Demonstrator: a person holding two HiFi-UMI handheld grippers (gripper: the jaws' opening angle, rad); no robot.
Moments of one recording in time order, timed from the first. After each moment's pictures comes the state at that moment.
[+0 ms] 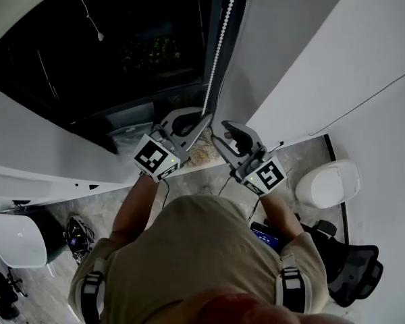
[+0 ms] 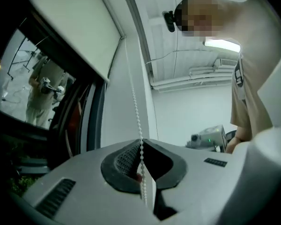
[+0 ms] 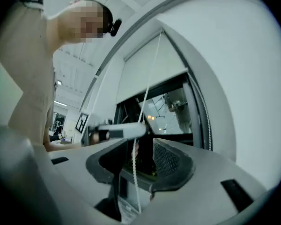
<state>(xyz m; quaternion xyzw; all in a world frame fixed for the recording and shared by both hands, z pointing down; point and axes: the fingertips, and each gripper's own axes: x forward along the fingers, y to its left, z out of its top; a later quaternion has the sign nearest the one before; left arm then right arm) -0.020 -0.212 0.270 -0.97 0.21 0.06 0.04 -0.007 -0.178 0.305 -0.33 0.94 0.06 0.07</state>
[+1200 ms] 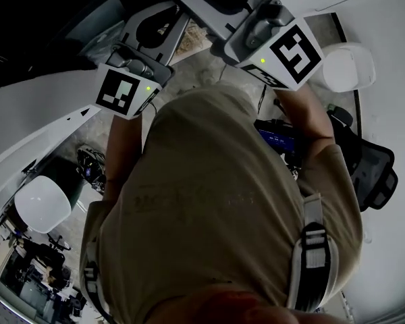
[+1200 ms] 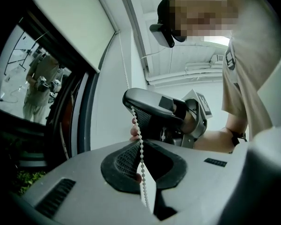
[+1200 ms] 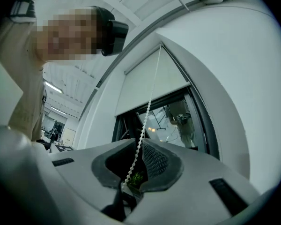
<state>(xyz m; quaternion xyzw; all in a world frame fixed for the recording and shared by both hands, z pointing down) 0.007 -0.169 0.327 -0.98 0.21 0.04 0.05 -0.012 -0.183 0.245 -0.33 0.93 0.08 0.15</state>
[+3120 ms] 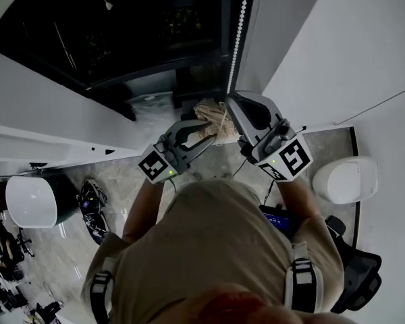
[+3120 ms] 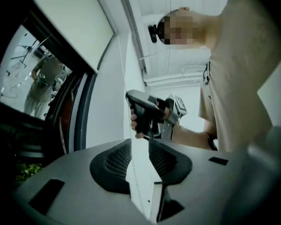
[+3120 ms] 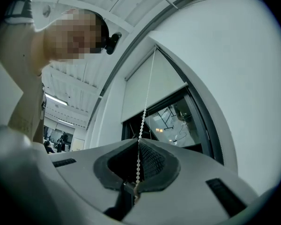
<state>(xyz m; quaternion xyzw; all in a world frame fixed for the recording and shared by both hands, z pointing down) -0.002 -0.118 0.350 -0.98 0.19 0.05 0.00 0.029 -0.161 0.236 -0.28 0.94 0.04 0.18</state>
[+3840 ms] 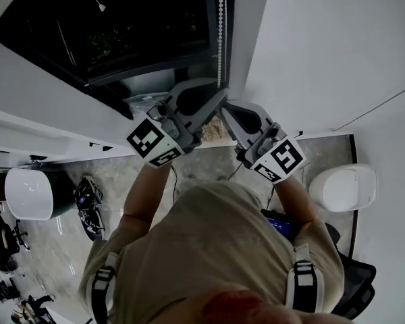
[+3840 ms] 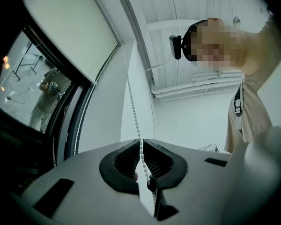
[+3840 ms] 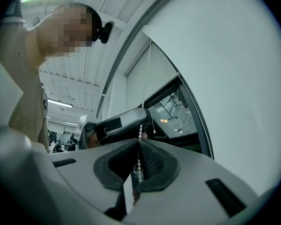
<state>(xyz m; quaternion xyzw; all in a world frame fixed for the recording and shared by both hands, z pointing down) 0.073 -0.161 0.213 -0.96 0.24 0.12 0.03 0.068 -0.143 0.267 -0.24 0.96 -0.01 0.14</state>
